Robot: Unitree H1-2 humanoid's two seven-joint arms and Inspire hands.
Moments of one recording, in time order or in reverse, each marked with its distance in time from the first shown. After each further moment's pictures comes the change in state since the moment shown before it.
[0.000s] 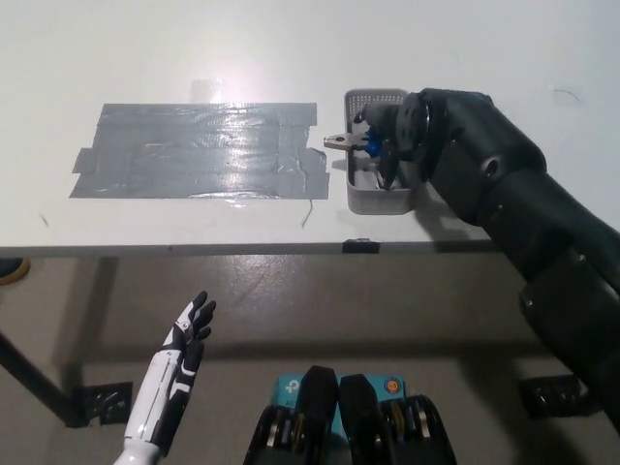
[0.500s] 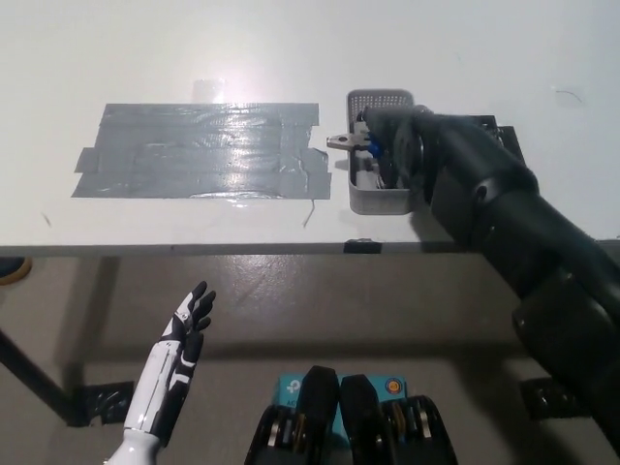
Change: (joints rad) left_arm -0.019 -0.001 0.004 0.001 0.000 0.002 0.000; right_arm 0.052 0.020 0.084 0.025 -0.086 -0.040 -0.206
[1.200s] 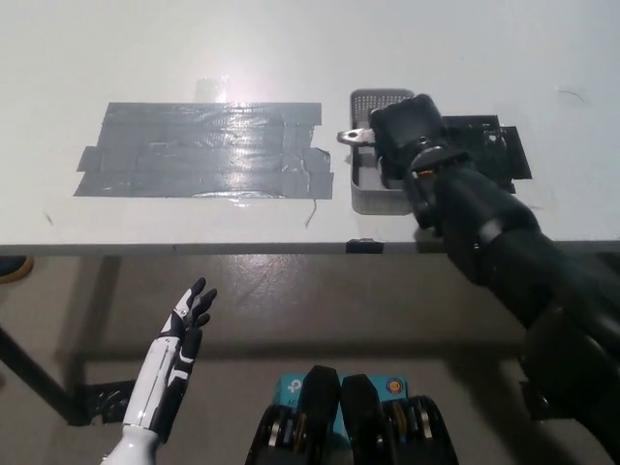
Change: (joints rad) left_arm -0.009 0.000 0.005 0.000 -0.006 0.002 0.000; right_arm 0.065 -0.026 0.133 0.050 -0.125 -0.086 -0.385
